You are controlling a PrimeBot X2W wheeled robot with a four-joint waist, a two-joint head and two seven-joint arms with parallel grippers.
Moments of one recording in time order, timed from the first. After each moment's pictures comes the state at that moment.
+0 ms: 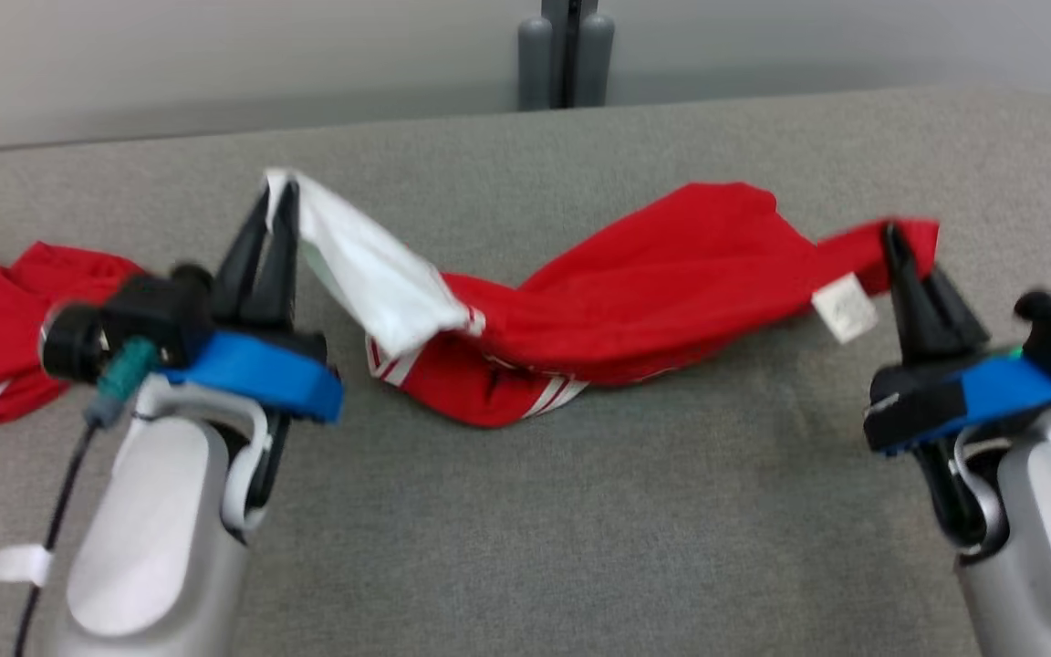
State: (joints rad) left arm -0.40 0.15 -0.19 0.27 -0.21 -0.11 -0.14; right arm -0.33 -0.17 0.04 0.23 0.29 0.13 -0.13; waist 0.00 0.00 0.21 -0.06
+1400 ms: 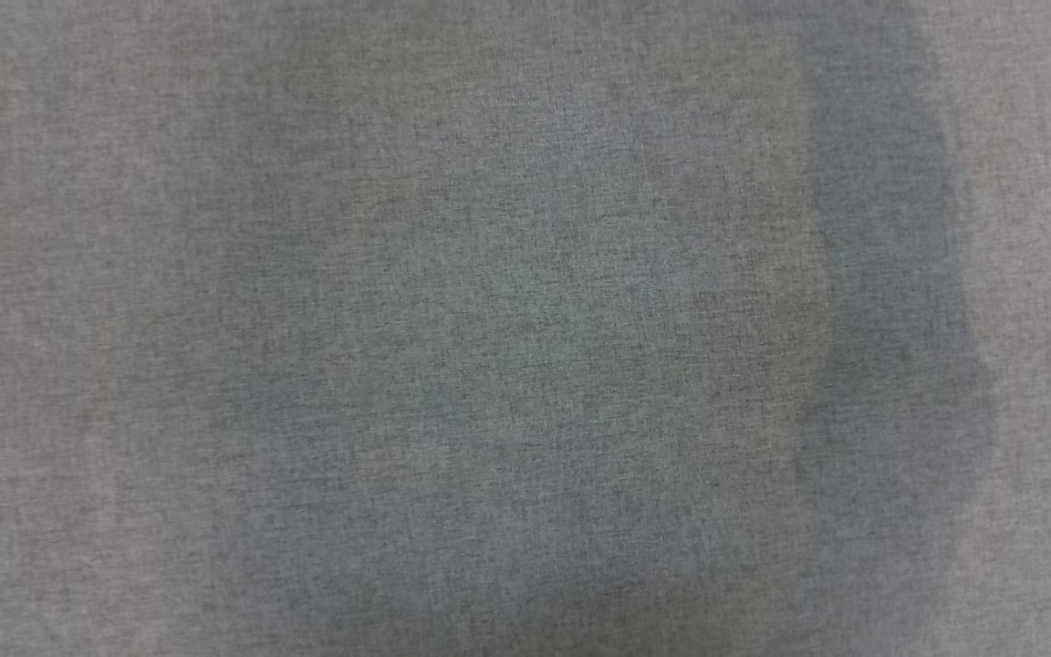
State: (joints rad) left arm -1.67 0.27 -0.38 0.73 -0.26 -0.12 -0.20; right arm -1.58 -0.28 0.24 0.90 0.55 0.13 -0.21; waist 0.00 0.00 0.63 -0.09
